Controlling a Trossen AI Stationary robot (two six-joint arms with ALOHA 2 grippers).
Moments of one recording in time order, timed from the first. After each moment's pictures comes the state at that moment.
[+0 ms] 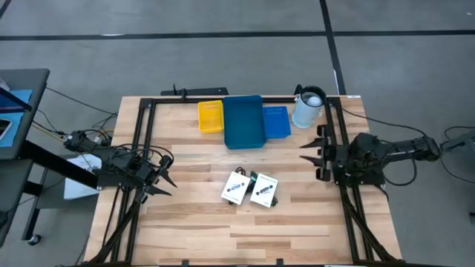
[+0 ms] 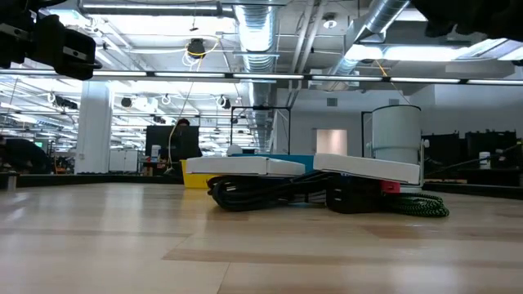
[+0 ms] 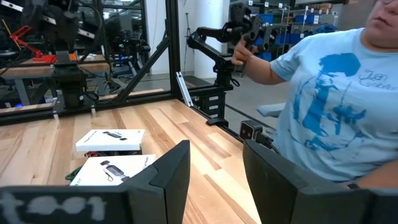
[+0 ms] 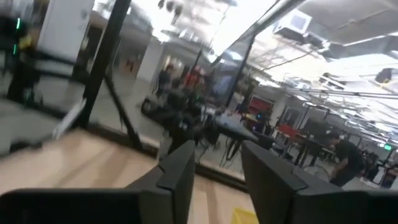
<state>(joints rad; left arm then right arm) -0.43 0.00 0.03 0.00 0.09 0.00 0.11 0.32 0.20 0.30 0.03 -0.47</state>
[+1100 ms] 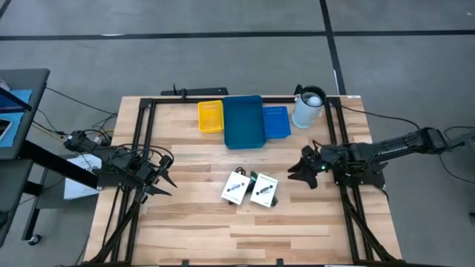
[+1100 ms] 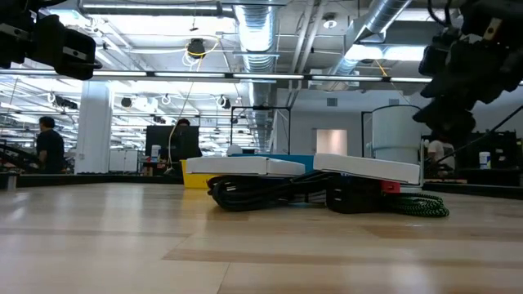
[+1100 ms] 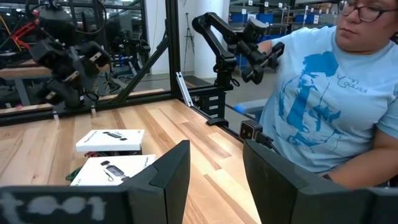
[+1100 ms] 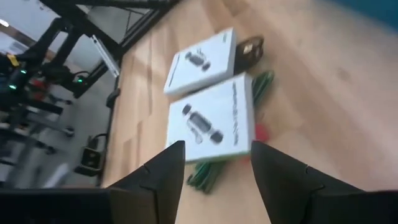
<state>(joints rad) -0.43 0.00 0.03 0.00 0.09 0.00 0.12 0.66 0.21 -0.02 -0.11 0.69</state>
